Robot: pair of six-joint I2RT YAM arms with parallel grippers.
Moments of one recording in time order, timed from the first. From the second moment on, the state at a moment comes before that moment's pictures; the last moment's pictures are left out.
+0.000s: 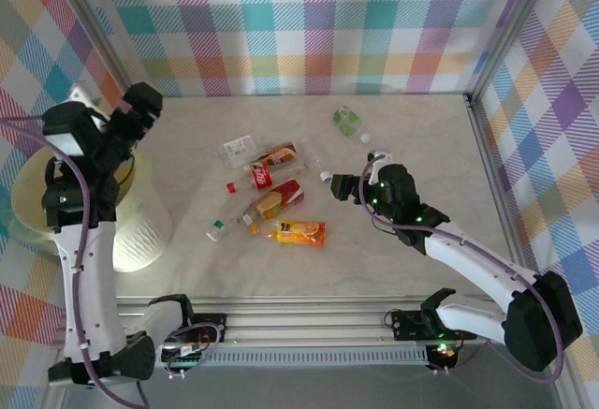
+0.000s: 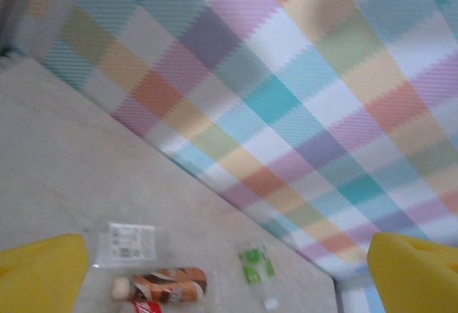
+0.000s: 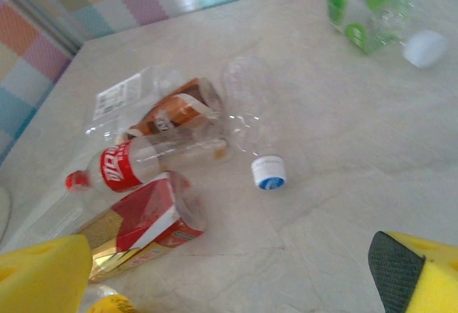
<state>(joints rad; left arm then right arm) 0.11 1.04 1.50 -0.69 0.21 -0.74 0.58 1.11 0.67 -0.02 0.07 0.50</state>
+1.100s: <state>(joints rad) -0.38 1.12 1.32 -0.61 0.05 -0.61 0.24 1.86 1.38 -0.35 -0.13 0.11</state>
